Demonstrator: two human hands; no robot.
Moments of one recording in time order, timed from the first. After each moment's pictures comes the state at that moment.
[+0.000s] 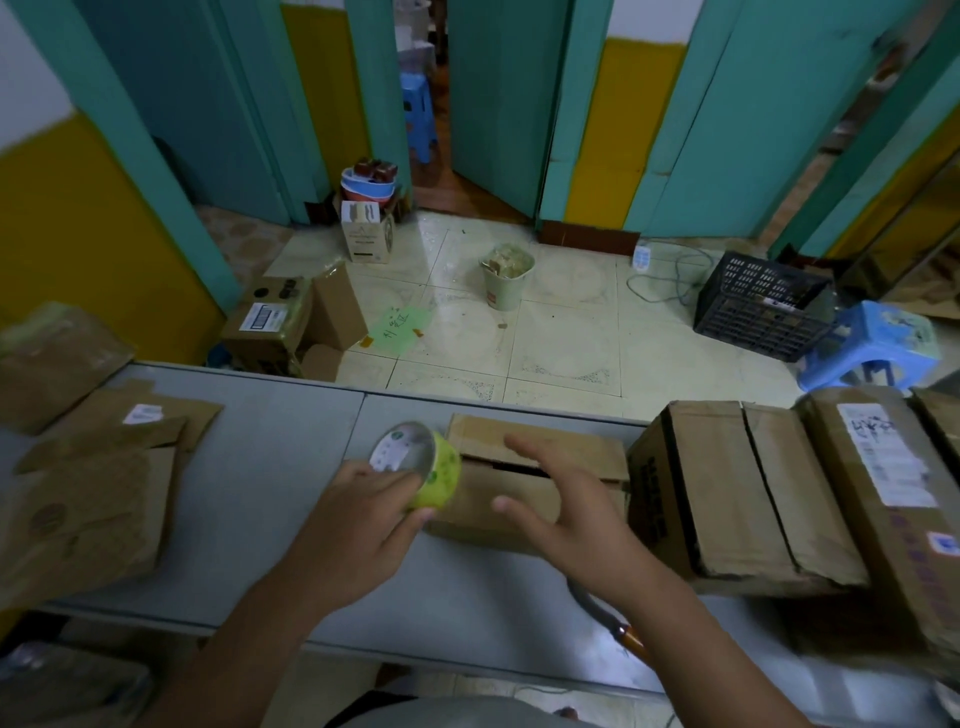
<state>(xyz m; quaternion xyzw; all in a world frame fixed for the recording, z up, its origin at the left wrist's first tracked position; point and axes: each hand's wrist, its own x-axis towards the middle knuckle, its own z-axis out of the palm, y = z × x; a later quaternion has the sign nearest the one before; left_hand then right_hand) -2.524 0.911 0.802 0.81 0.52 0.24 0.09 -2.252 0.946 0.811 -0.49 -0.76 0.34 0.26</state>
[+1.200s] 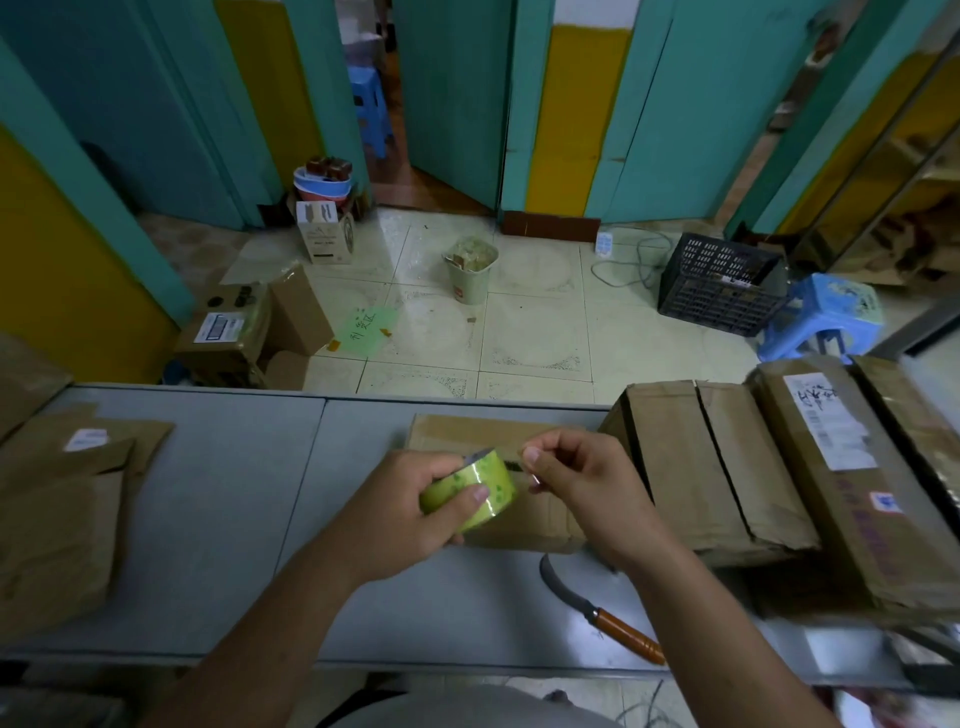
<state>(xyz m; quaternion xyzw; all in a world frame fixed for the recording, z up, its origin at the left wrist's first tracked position) -2.454 0.935 0.835 0.66 0.47 0.32 0.49 -2.217 0.956 0.837 -0.51 -0.53 0.54 0.40</state>
